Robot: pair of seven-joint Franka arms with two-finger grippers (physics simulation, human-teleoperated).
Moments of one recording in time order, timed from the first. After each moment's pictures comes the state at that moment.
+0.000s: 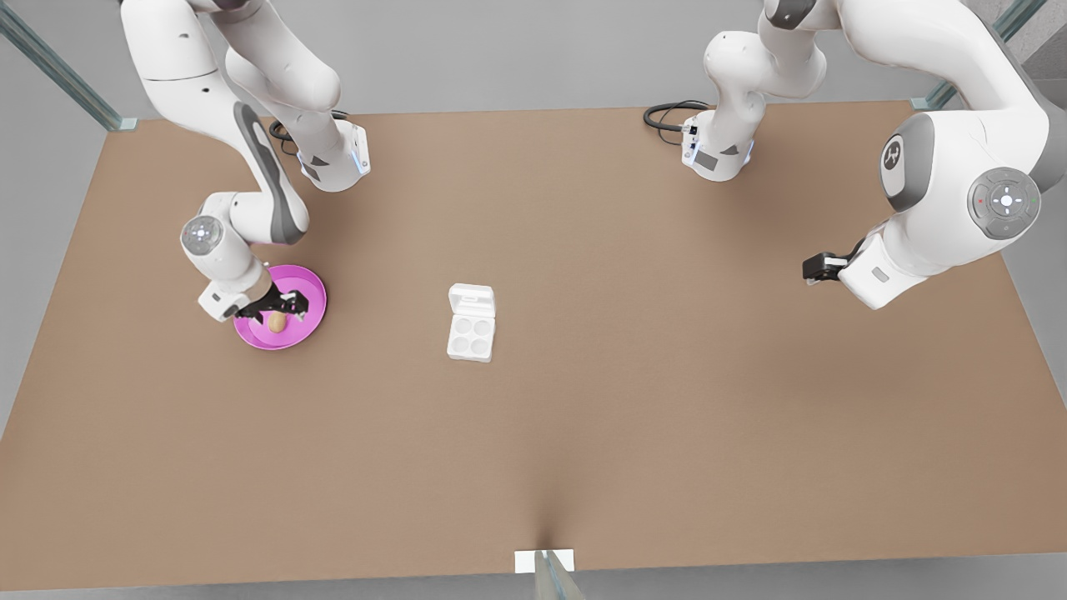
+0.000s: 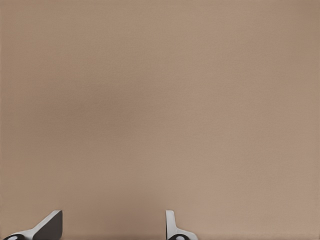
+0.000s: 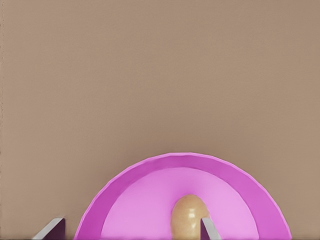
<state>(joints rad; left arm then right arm) -0.33 0.24 0.29 -1.34 -0.01 1.37 0.06 -0.41 0.07 0.35 -2.55 -0.08 2.71 -0.07</state>
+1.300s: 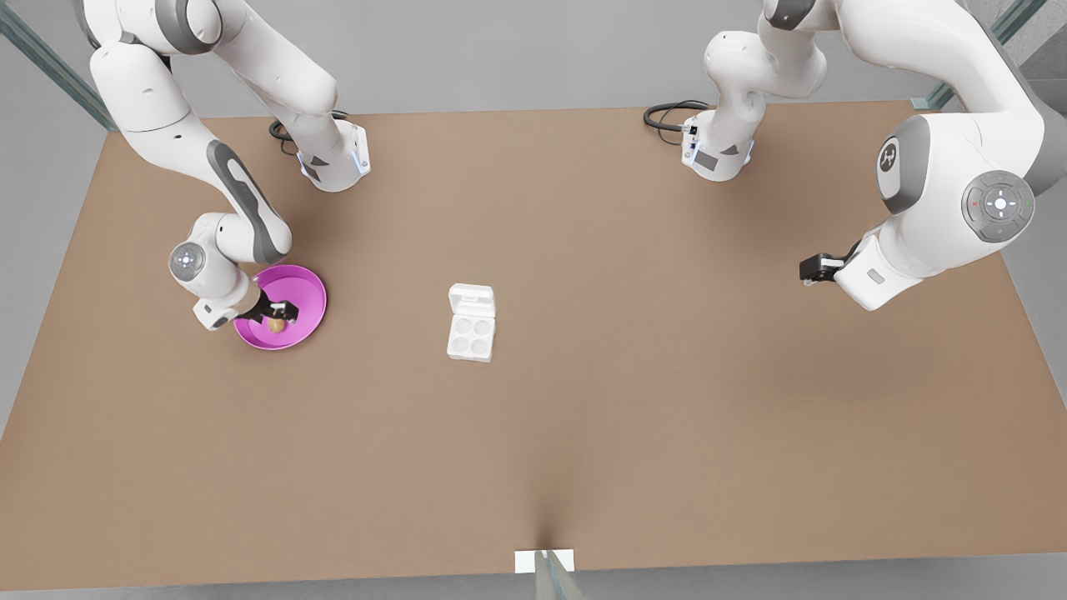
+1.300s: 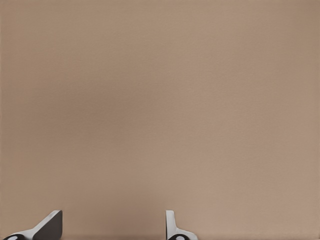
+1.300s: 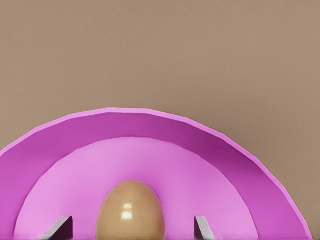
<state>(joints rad) -0.34 0.24 0.29 -1.34 -0.01 1.37 0.06 -0.57 0.30 0.34 -2.51 -0.16 2.76 -0.04</state>
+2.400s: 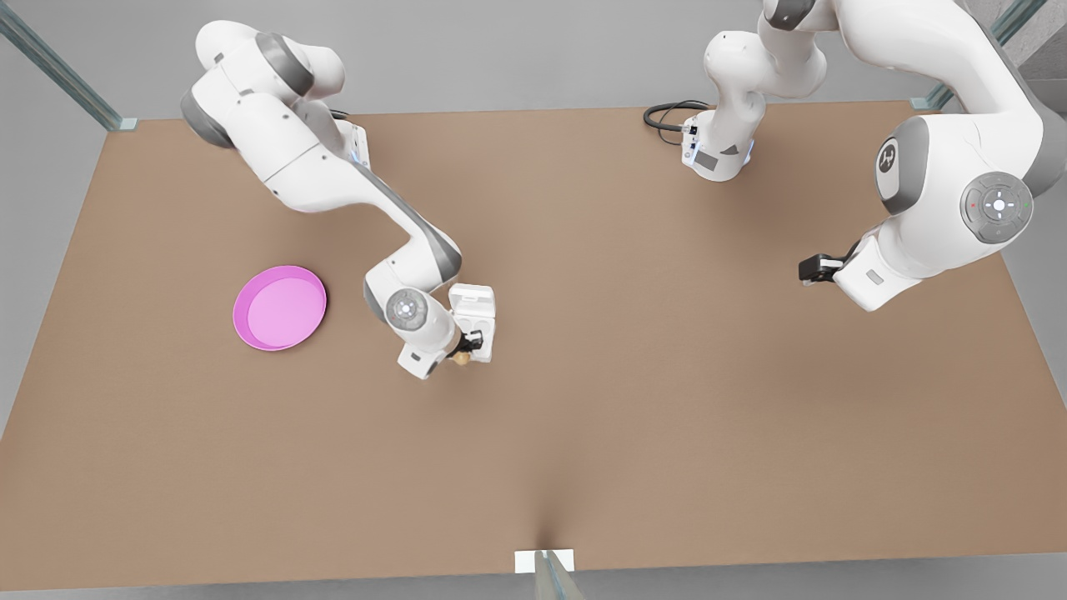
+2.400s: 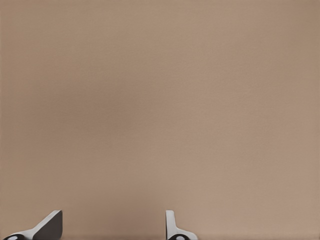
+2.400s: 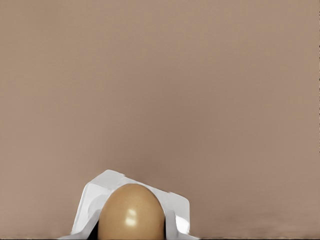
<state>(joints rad) -0.34 0.24 0.29 -1.34 -0.01 1.37 0.06 0.13 0.63 0.46 -1.77 -0.15 2.33 0.47</state>
